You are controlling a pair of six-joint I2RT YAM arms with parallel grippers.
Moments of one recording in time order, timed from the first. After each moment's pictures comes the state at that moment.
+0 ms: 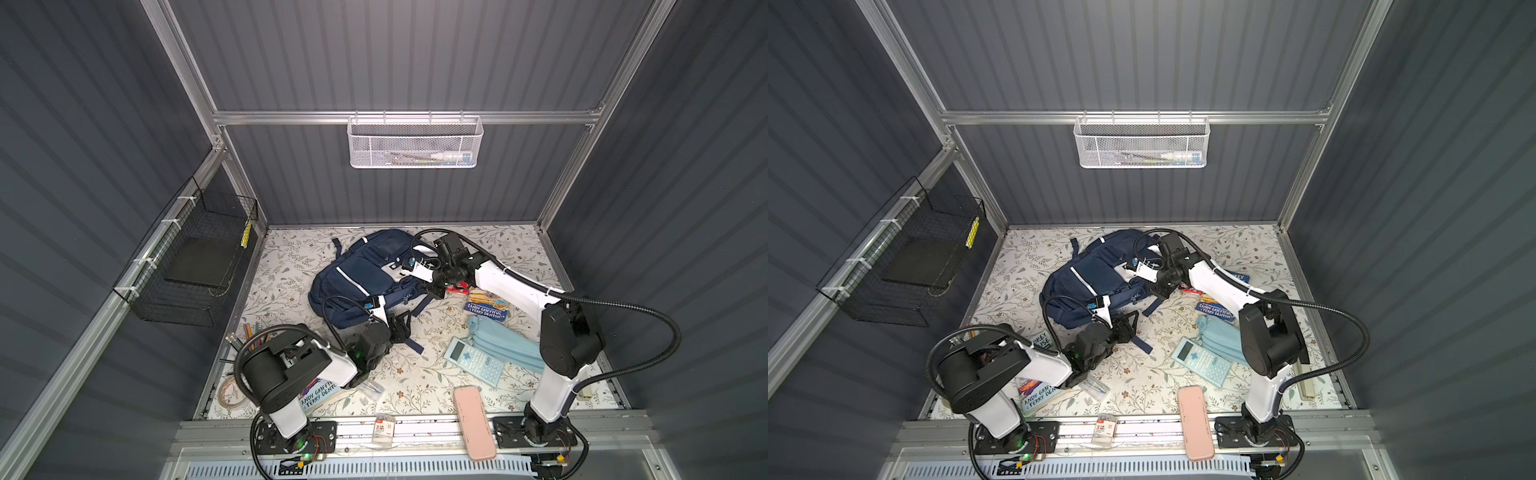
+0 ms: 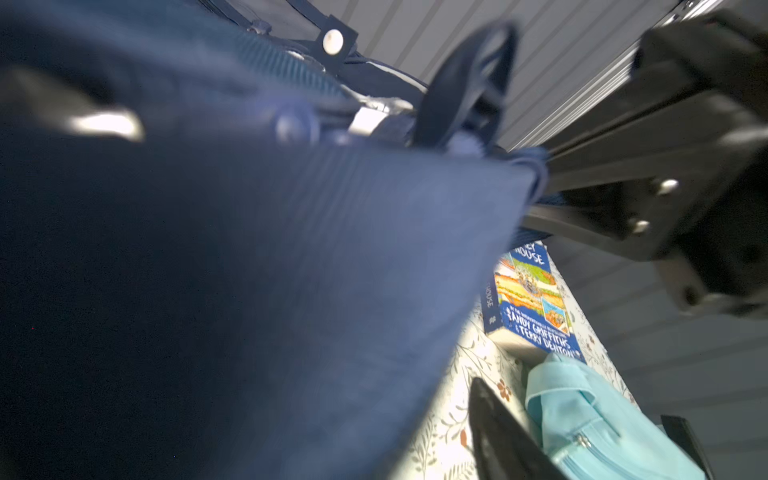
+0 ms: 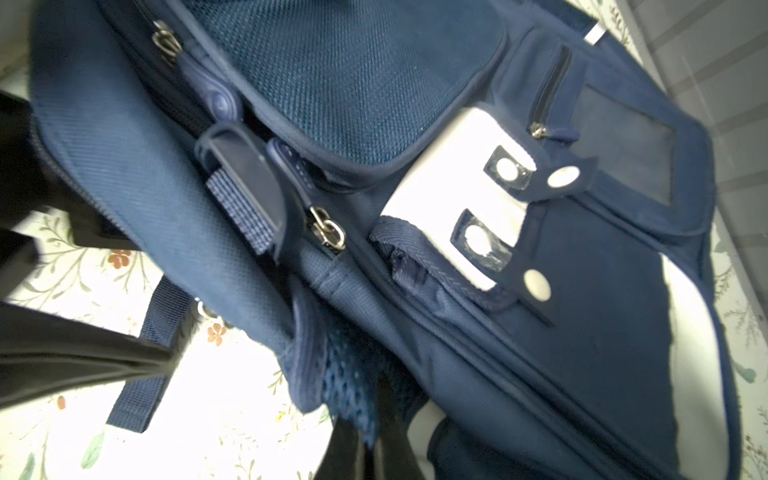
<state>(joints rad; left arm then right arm) -0.92 1.73 0.43 1.02 -0.33 -0.79 0.53 1.81 1.42 -0.59 -0.36 -0.73</state>
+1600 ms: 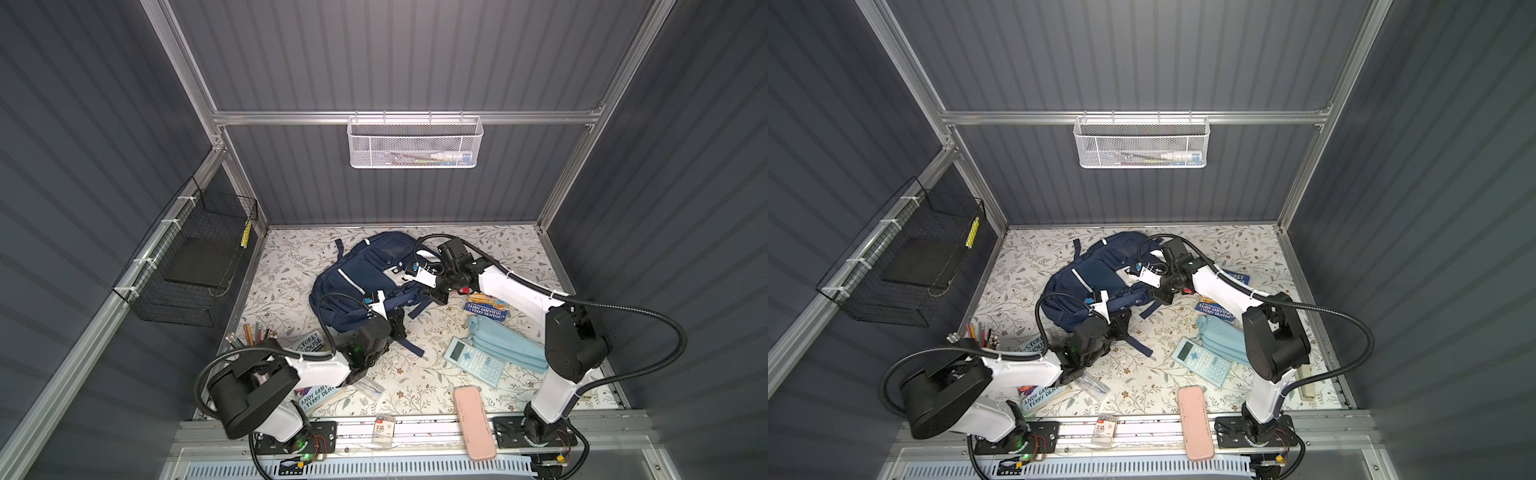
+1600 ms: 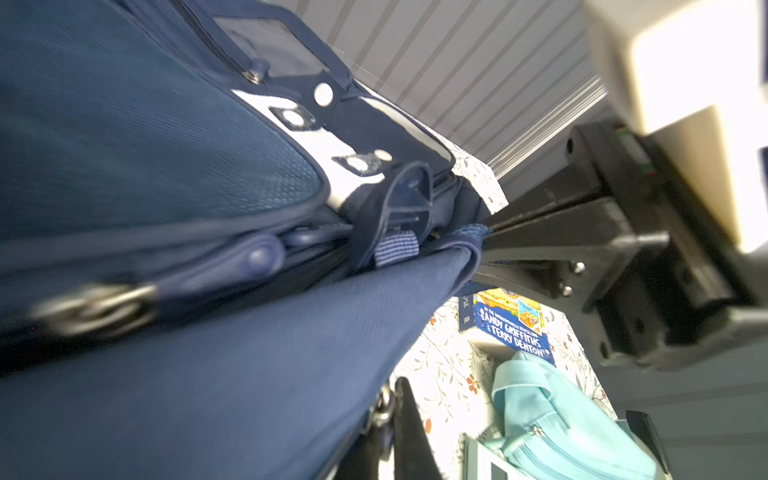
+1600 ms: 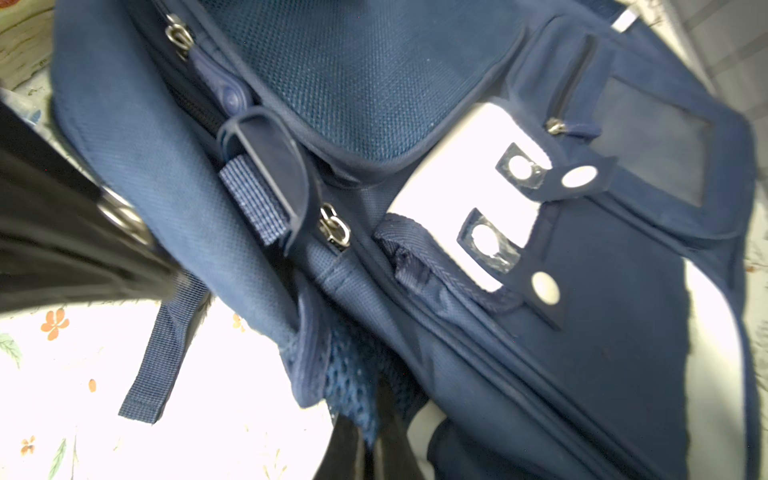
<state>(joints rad) -0.92 1.43 0.48 0.60 -0.33 -0.82 0.51 1.77 1.33 -0.56 -0.39 -0.73</state>
